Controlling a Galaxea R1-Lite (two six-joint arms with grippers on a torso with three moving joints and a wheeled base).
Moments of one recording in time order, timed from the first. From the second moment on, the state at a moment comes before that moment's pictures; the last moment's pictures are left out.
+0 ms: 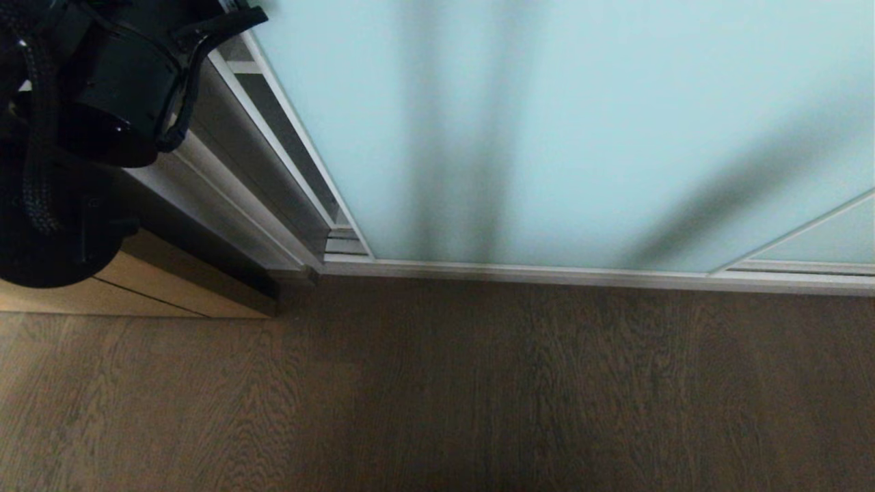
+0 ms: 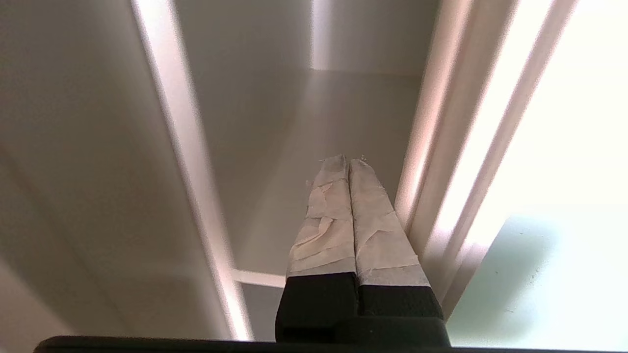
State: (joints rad) left arm -0.38 1.65 -1.29 -1.12 0.33 0.23; right arm 0.00 0.00 0.00 0.00 0.00 0.02
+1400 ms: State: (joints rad) left arm -0.47 1.43 -0.90 -1.08 0.51 0.35; right arm 0.00 0.00 0.00 0.00 0.00 0.02
